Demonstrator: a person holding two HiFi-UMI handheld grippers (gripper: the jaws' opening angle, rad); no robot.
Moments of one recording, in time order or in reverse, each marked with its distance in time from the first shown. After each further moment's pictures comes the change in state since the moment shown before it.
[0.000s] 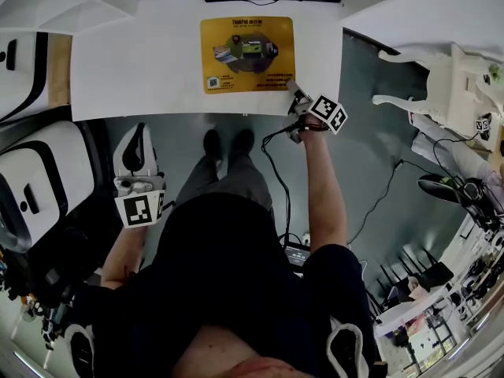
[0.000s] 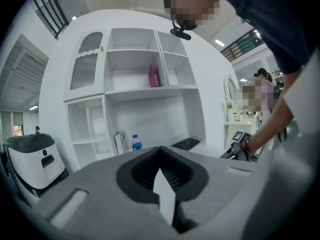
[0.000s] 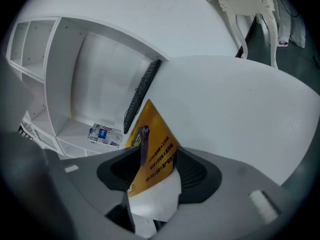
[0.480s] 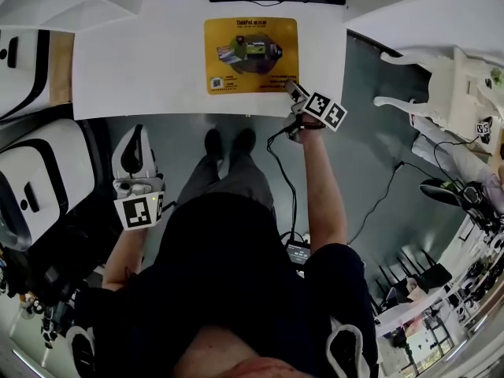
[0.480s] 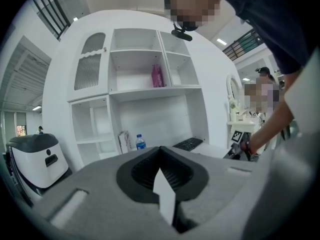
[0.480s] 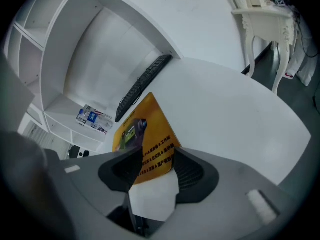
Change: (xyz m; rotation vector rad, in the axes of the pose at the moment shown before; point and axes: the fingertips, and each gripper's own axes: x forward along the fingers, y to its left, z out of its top) left arm -0.005 0.012 0.000 -0.004 0.005 0.029; right arm 0.006 0.004 -0.005 -0.199 0.061 -0.152
